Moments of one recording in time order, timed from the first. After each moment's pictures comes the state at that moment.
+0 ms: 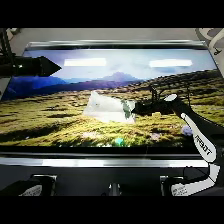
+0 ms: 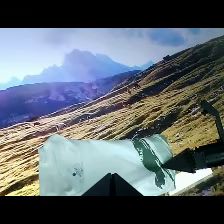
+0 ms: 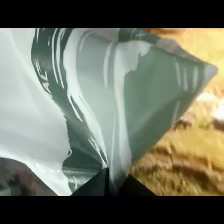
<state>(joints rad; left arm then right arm) -0.07 -1.21 1.57 0.95 -1.19 -1.39 0.04 -1.66 1.08 -0.57 0.95 1.05</state>
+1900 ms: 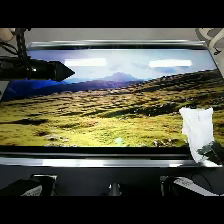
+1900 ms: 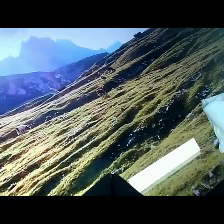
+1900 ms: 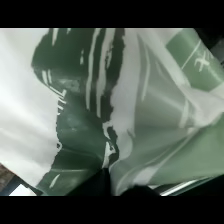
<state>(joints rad) -0.20 -1.21 1.57 0.95 -1.18 -1.39 -1.17 -1.30 0.80 -1.29 1.26 1.15</state>
